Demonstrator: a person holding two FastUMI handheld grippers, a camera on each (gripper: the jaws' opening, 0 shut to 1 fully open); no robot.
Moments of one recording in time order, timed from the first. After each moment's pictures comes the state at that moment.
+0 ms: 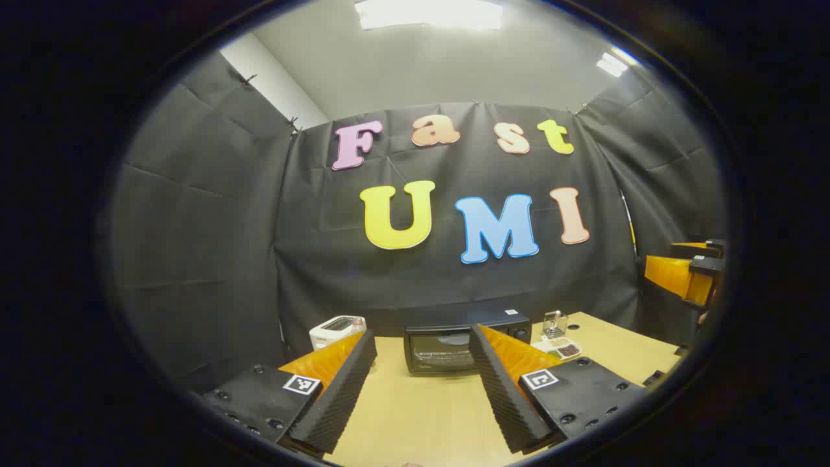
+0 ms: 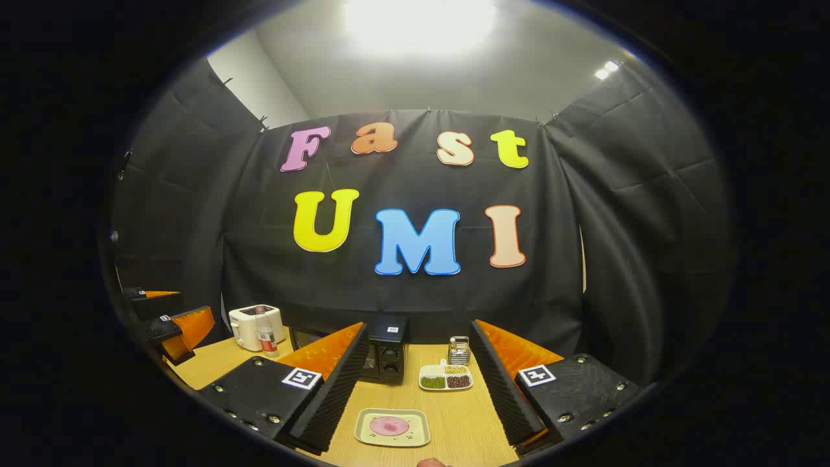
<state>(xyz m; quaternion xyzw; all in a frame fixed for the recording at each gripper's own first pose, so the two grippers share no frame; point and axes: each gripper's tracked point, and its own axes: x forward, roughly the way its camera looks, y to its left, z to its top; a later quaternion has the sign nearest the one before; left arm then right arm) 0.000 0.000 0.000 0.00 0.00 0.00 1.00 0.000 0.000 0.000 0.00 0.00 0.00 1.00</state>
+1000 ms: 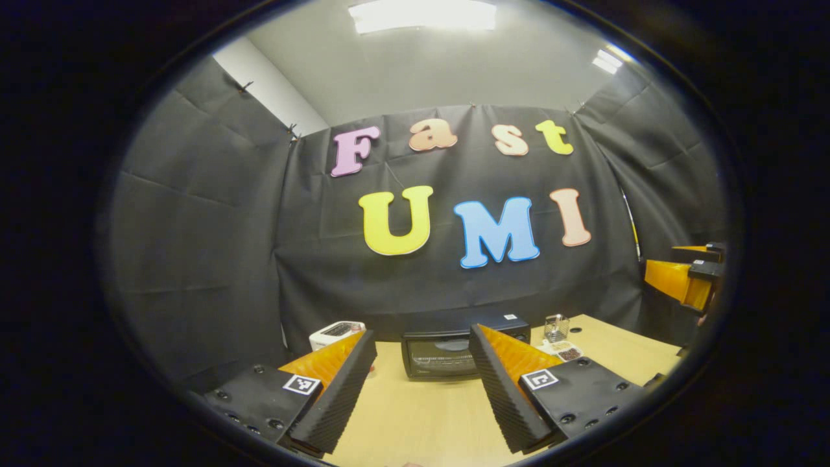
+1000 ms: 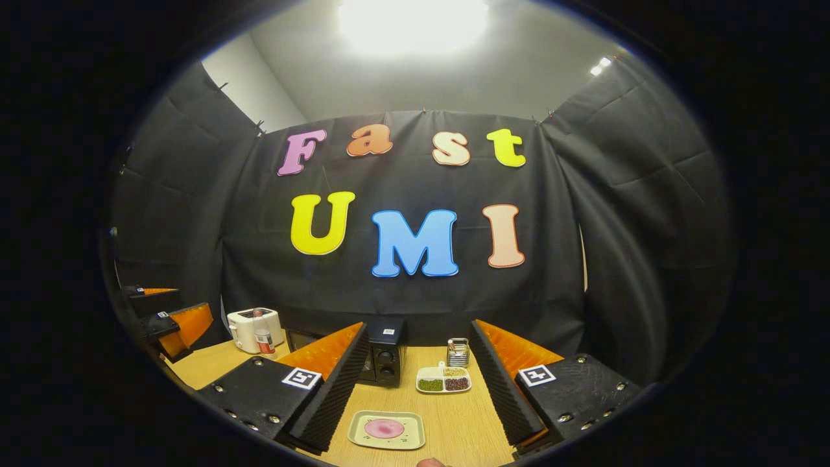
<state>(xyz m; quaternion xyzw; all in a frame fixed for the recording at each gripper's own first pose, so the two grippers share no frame) 0.006 -0.018 0.009 0.00 -0.01 0.01 1.00 0.010 -0.015 -0.003 0.01 -0.01 0.00 1.00</state>
